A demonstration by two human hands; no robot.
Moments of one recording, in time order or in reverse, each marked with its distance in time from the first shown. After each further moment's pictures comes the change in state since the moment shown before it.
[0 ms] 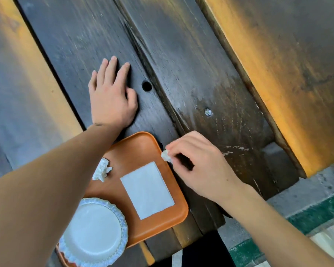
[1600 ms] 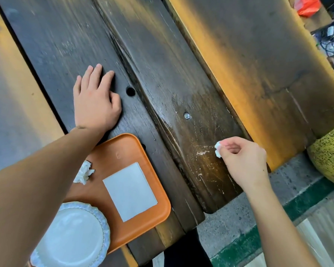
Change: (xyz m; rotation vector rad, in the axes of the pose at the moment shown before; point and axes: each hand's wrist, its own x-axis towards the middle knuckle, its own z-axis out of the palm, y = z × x) left_hand -0.003 -0.005 0.000 -0.033 0.040 0.015; right_hand -0.048 0.035 -0.069 -0.179 0.249 0.960
